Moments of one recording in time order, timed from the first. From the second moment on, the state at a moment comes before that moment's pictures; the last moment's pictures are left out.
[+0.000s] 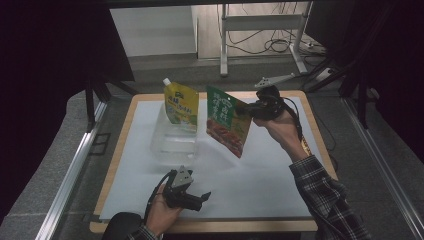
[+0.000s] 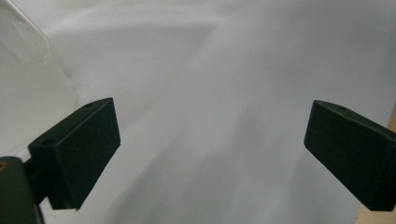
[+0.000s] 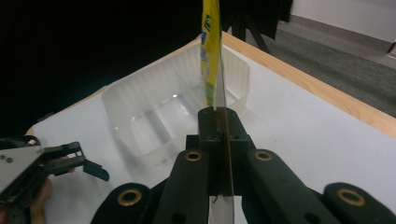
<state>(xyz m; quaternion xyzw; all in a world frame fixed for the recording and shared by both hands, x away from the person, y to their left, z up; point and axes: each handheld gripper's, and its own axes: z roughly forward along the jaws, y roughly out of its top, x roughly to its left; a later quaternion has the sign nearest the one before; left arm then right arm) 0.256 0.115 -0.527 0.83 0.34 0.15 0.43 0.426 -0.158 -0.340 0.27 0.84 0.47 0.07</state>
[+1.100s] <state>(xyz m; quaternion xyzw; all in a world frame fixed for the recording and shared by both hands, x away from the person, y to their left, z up) 0.243 0.123 -0.527 0.84 0.33 0.17 0.40 0.427 -0.120 -0.320 0.21 0.84 0.50 0.05</state>
